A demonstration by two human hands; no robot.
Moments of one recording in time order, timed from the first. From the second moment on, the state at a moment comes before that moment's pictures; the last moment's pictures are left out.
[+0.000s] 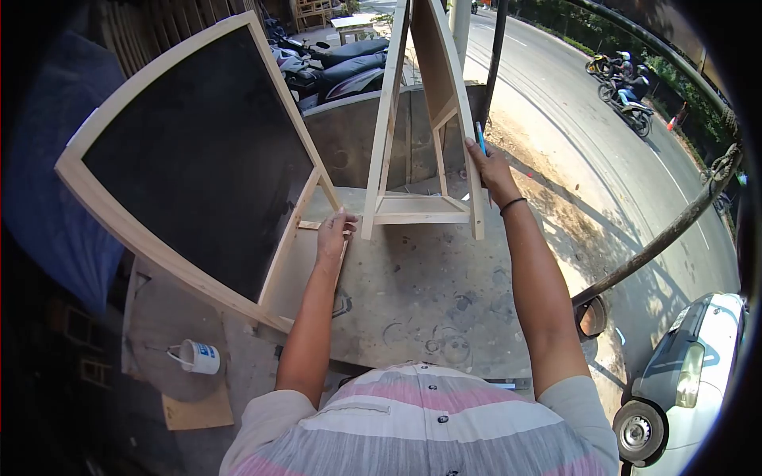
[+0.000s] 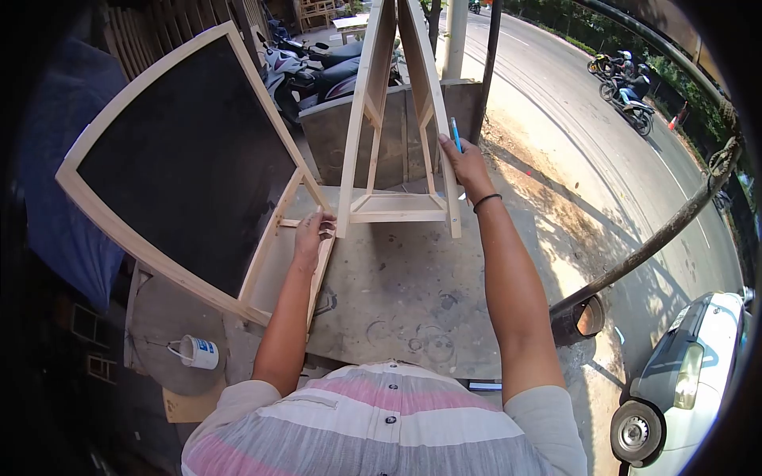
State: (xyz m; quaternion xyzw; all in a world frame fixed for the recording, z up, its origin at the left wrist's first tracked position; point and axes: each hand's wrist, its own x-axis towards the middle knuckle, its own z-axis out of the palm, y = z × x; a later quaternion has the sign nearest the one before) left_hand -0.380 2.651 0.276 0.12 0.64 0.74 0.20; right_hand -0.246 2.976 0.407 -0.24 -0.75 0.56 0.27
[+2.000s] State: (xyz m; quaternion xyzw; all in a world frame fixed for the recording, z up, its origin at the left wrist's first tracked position) left_hand -0.308 2.607 0.112 0.05 0.70 0.55 0.45; right_hand -0.054 2.852 0.230 -0.26 -0.76 0.55 0.21
